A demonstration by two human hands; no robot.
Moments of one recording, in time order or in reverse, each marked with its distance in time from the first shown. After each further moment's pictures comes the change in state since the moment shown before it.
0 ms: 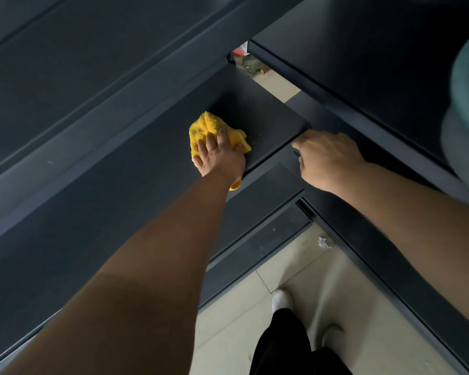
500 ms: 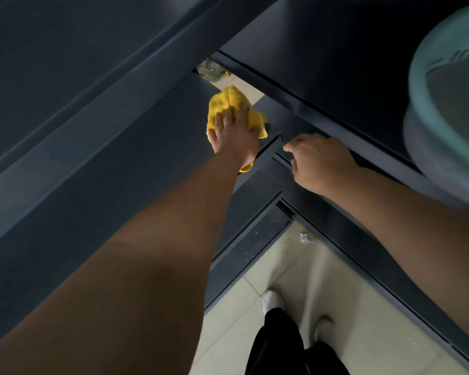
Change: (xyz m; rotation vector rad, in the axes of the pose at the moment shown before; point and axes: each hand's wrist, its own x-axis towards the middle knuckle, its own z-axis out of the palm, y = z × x) left_hand 0.031 0.083 0.014 0.011 -0.089 0.342; right_hand -0.001 0.027 0.001 0.049 -0.027 0.102
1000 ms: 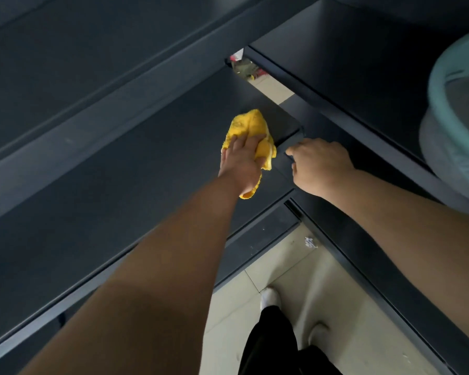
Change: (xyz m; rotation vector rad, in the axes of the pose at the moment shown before) left_hand -0.085 -0.053 0.001 -0.063 -0.034 0.074; right_hand -0.028 -0.045 -0.010 -0.079 -0.062 -0.027
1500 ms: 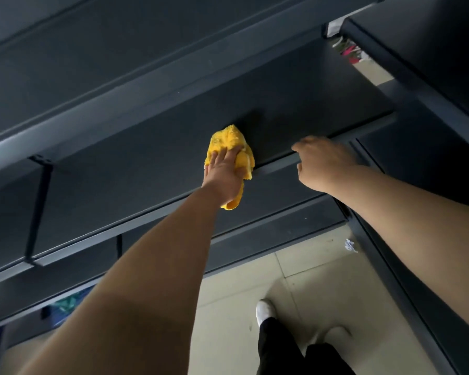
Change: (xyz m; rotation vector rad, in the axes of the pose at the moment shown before) left_hand -0.137 -0.129 -0.036 -0.104 0.116 -0.406; right_hand -0.017 -0.117 0.006 0.044 -0.054 -0.266
